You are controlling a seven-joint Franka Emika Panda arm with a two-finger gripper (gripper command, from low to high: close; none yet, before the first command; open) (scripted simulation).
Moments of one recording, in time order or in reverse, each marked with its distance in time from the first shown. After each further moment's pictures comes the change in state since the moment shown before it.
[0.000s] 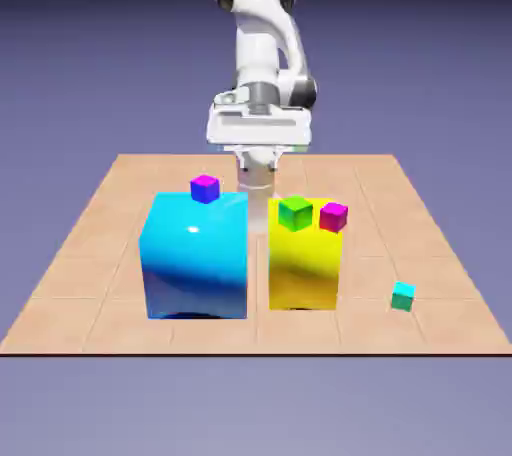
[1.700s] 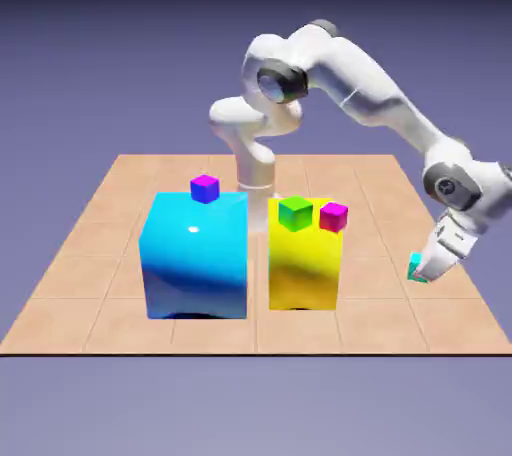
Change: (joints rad) arm 0.128 1.120 0.623 0.920 -0.555 -1.244 0.146
